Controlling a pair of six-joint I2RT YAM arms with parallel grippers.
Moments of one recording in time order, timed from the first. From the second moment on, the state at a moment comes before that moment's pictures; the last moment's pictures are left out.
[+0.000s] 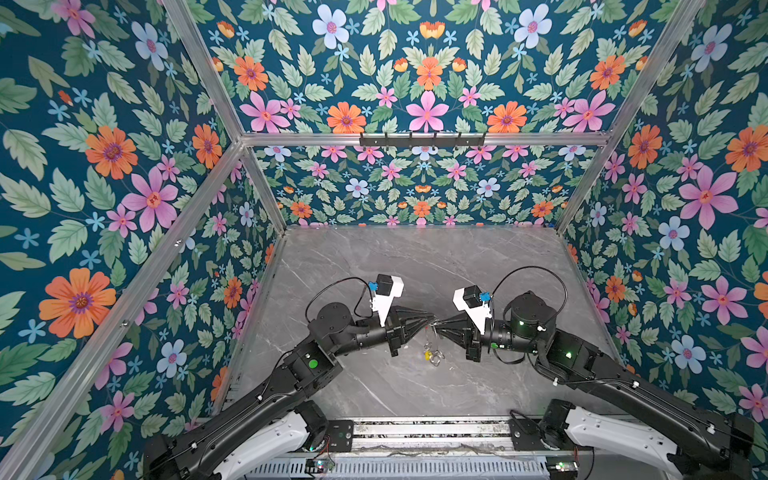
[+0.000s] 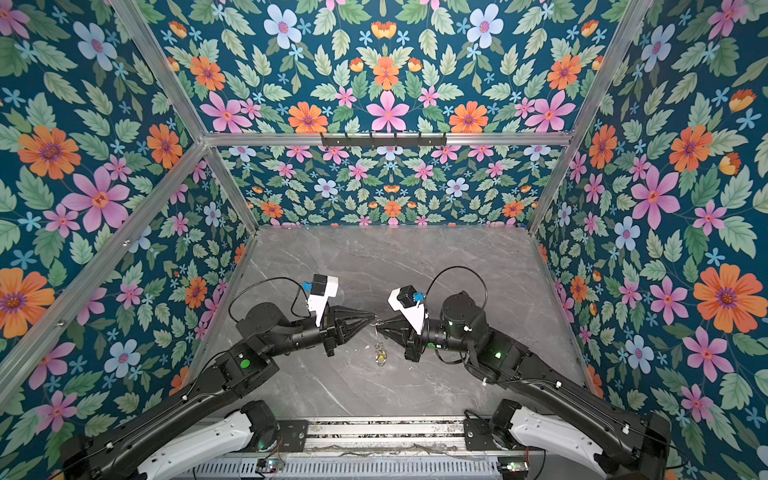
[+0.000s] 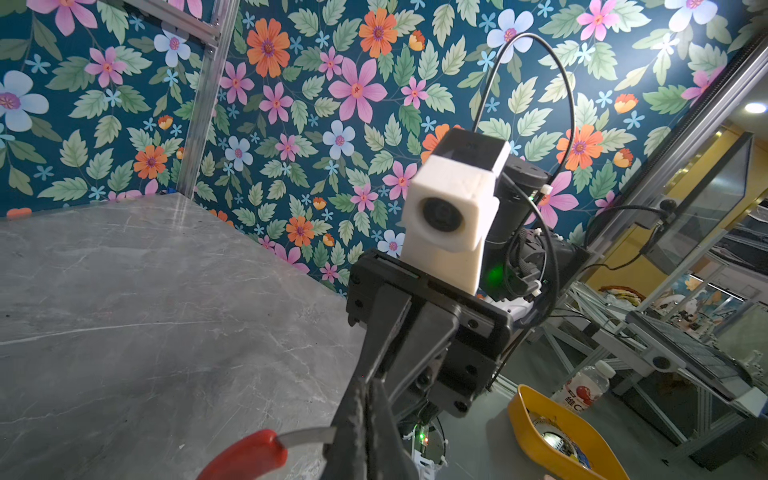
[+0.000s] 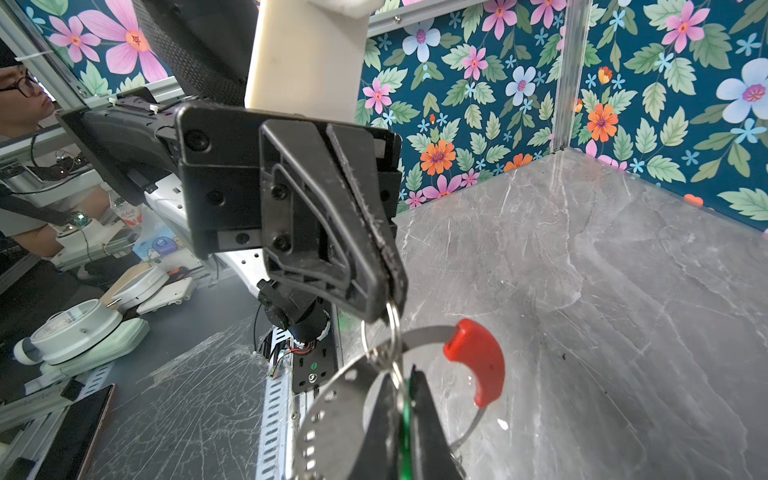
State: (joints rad) left arm -0.87 0.82 0.70 0.22 0.48 -0.51; right arm 0.90 0.91 0.85 -0.14 -0.43 0.13
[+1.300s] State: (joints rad) left arm -0.87 0.53 0.53 0.16 0.13 -0.47; right arm 0.65 0.87 0.65 -0.11 -0.47 0.25
